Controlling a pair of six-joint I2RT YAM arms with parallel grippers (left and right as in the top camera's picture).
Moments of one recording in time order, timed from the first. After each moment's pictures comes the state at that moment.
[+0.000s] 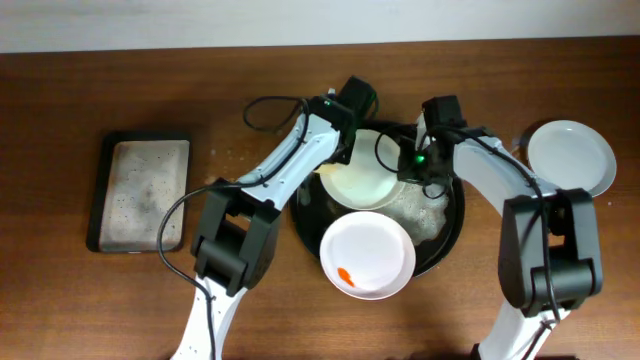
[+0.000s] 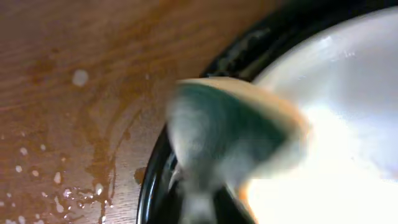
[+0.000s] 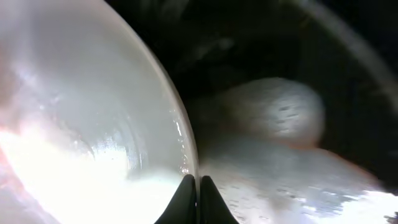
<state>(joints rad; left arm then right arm) -0.58 2.33 2.01 -1.00 -0.28 -0.29 0.12 1.95 1.28 -0.61 -0.19 0.29</state>
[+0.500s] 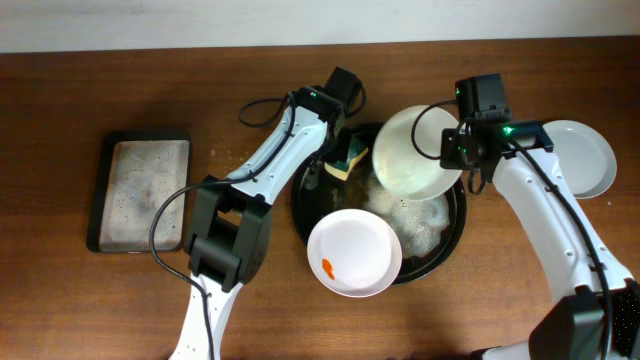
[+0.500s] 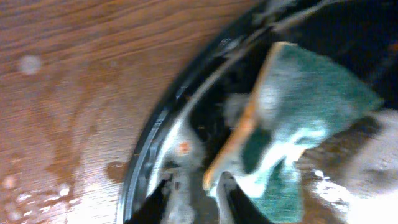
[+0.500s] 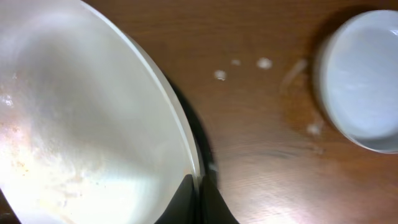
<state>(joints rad) -0.53 2.33 2.03 -1.03 -0.08 -0.29 0.12 1.61 1.36 -0.88 0.25 0.19</state>
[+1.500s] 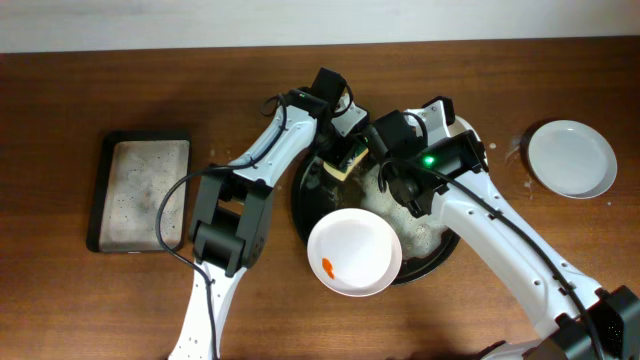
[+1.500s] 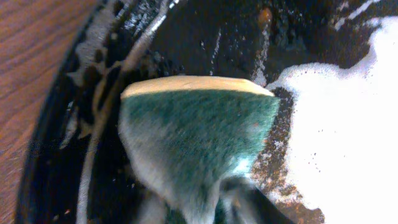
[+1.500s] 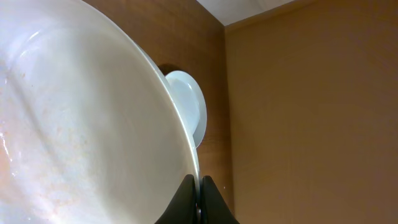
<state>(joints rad) -0.47 2.44 2.04 -0.90 0.32 0.20 0.50 1.59 1.38 -1.12 1.09 0.13</state>
